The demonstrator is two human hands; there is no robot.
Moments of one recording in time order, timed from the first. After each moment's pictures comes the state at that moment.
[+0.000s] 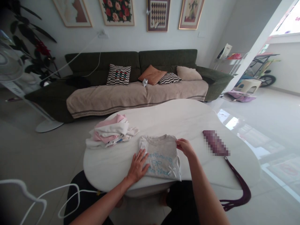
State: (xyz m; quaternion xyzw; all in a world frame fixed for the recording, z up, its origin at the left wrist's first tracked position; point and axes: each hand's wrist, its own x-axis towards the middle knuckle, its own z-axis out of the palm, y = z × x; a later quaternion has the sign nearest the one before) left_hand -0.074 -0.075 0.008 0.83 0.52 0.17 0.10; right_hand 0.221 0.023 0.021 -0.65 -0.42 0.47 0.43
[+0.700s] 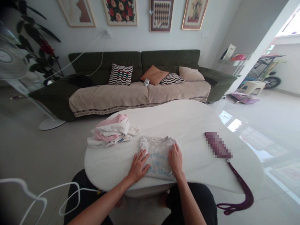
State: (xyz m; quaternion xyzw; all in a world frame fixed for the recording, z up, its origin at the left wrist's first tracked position) left_hand -0.074 -0.076 0.012 0.82 0.52 0.18 0.15; right_hand 0.151 -0.027 -0.006 -0.71 -0.58 0.11 0.38
